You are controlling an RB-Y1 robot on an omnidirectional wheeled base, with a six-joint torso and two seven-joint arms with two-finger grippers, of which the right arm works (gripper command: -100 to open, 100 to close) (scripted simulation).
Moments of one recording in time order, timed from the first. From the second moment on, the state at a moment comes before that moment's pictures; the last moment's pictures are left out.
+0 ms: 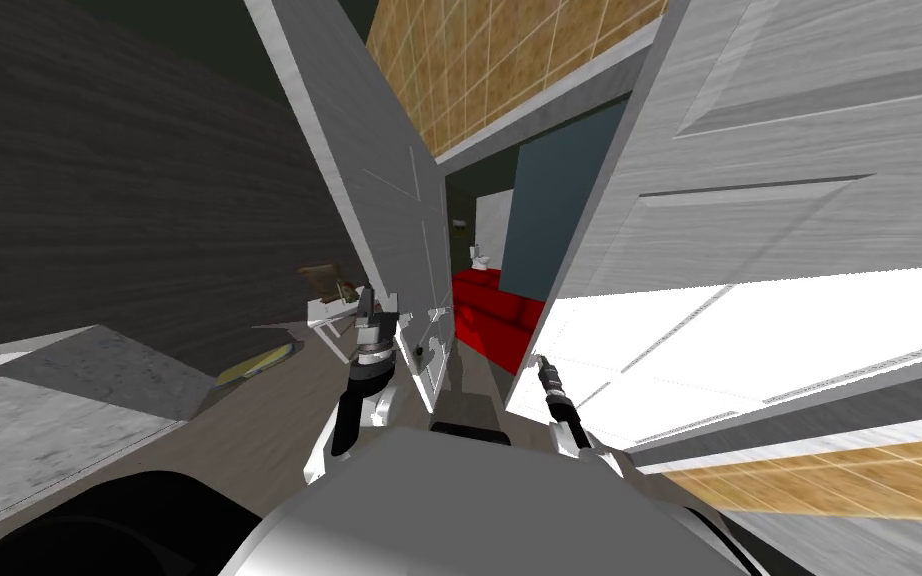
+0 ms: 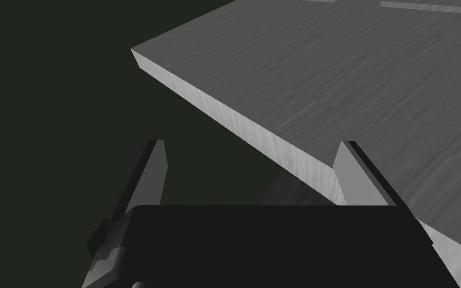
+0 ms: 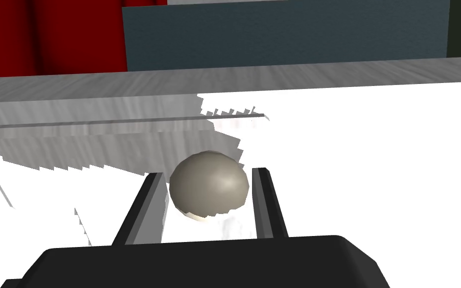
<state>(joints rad) -0.19 -0.25 -0.06 -0.45 -0.11 -0.91 -0.16</state>
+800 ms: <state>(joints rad) -0.13 -0.31 -0.02 -0.50 -0.05 -0.93 -0.27</state>
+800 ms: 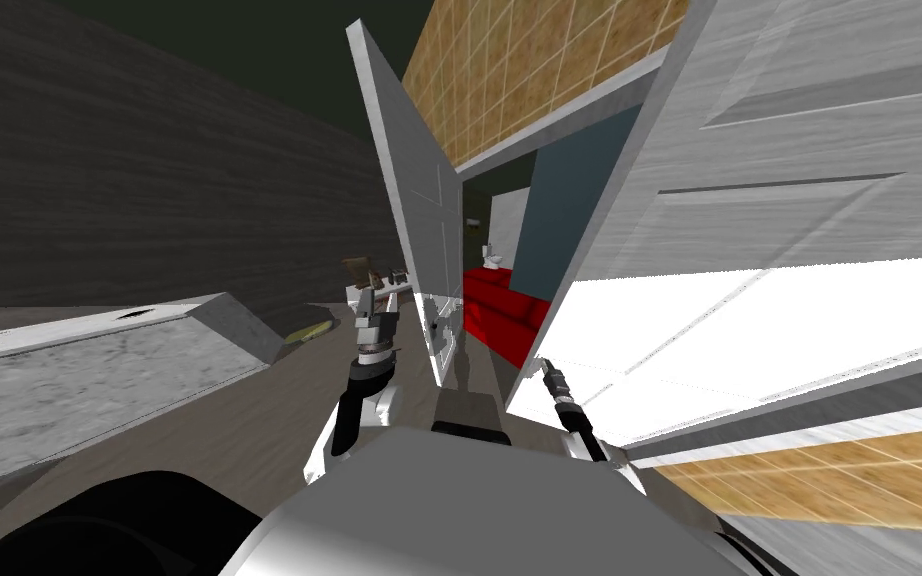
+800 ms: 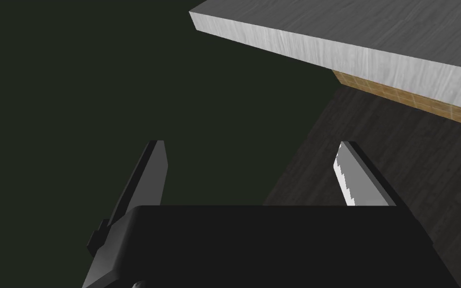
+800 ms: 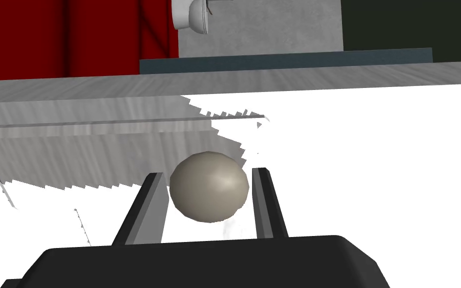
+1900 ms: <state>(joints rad) -0.14 -0.33 0.04 -0.49 0.01 -0.97 -0.34</state>
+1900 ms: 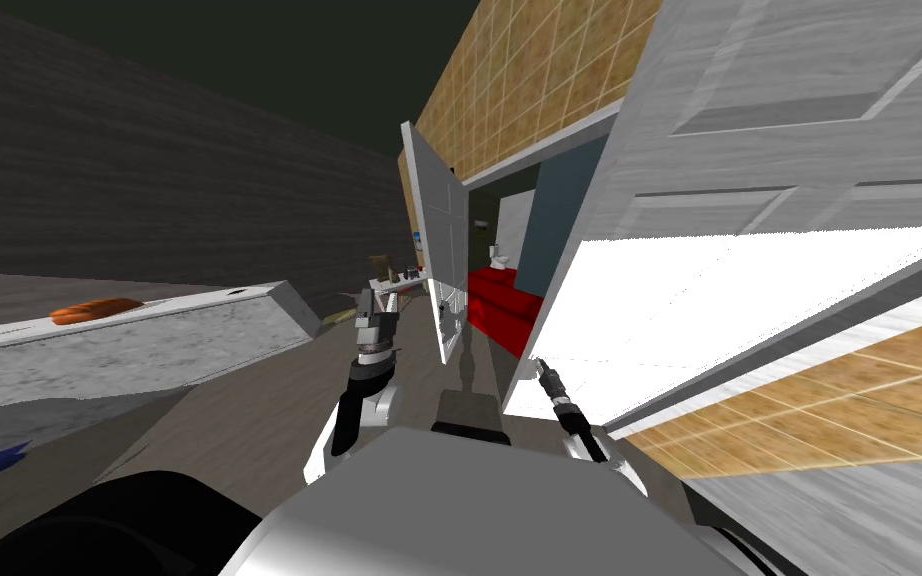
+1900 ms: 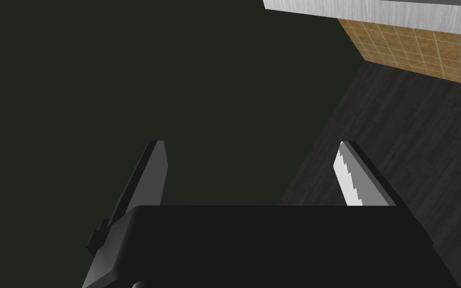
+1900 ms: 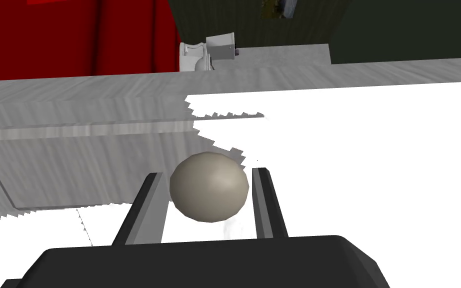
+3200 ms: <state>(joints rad) -0.17 -0.32 0.07 -0.46 0.07 -0.99 -0.36</state>
